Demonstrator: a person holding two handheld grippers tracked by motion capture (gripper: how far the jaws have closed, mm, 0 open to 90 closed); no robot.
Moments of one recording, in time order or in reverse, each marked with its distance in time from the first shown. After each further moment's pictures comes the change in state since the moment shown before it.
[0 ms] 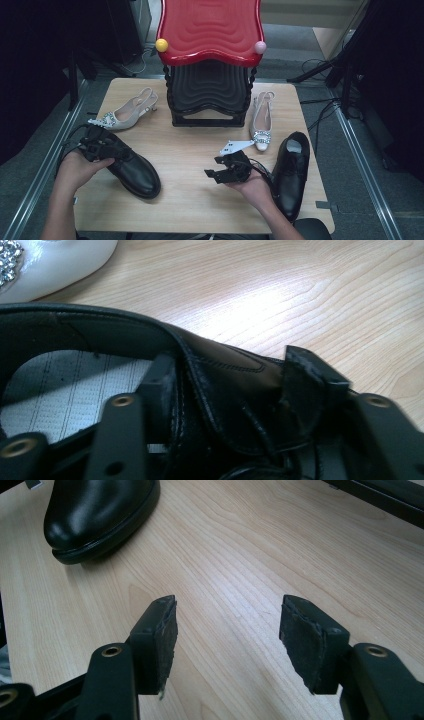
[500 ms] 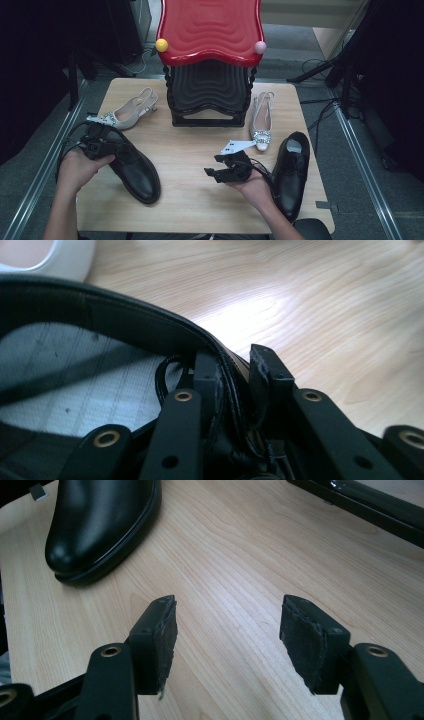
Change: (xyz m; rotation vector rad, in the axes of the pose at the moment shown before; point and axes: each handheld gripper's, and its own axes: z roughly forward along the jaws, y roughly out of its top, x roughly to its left) left arm -0.014 0.008 -0.013 -0.041 -0.084 0.013; right arm 0.001 0.001 -0.004 -0.045 -0.003 -0.007
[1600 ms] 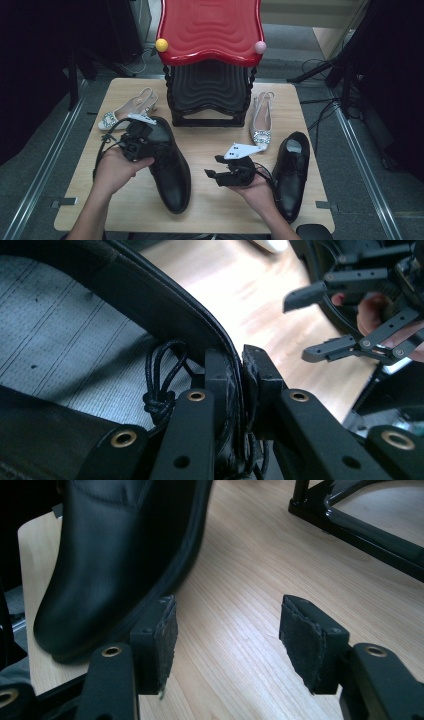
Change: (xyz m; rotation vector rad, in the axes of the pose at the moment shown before) left arm -0.122 0.045 0.019 0.020 -0.206 0.130; right arm 0.013 -0.003 -0.017 -0.085 -0.003 -0.039
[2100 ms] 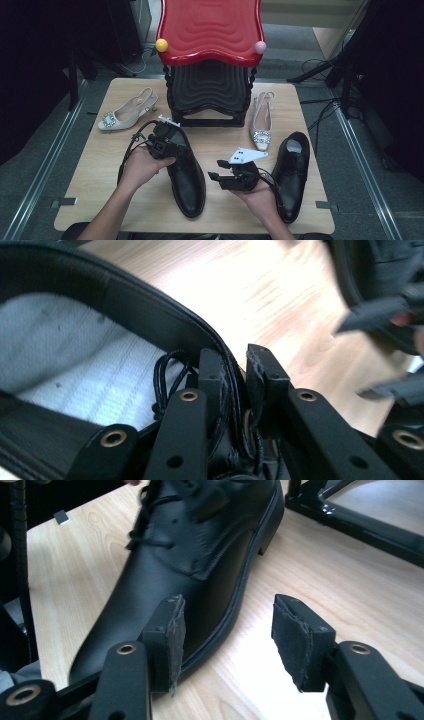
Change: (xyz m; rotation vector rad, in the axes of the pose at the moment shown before) left arm 0.017 0.012 0.061 0.074 -0.001 -0.027; right arm 0.009 -0.011 -0.007 -0.014 -0.005 0.042
